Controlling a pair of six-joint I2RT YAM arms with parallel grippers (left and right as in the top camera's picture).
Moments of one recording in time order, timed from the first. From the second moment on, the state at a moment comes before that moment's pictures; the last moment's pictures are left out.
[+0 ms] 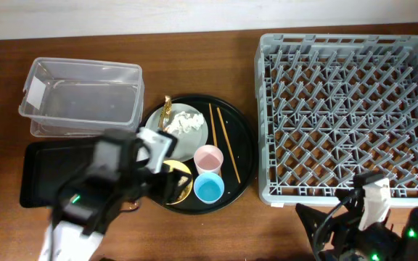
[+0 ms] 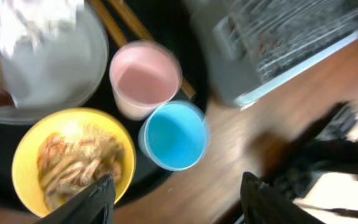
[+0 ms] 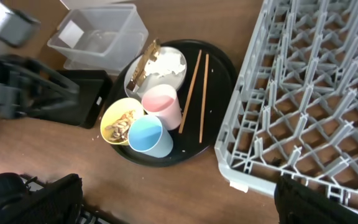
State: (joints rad) left arm -0.39 1.05 1.01 -0.95 0.40 -0.08; right arm 0.07 0.53 1.18 -1.31 -0.43 0.13
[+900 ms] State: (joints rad) left arm -0.46 1.47 1.32 -0.83 0.25 -0.16; right arm 0.07 0.53 1.19 -1.32 -0.44 0.13
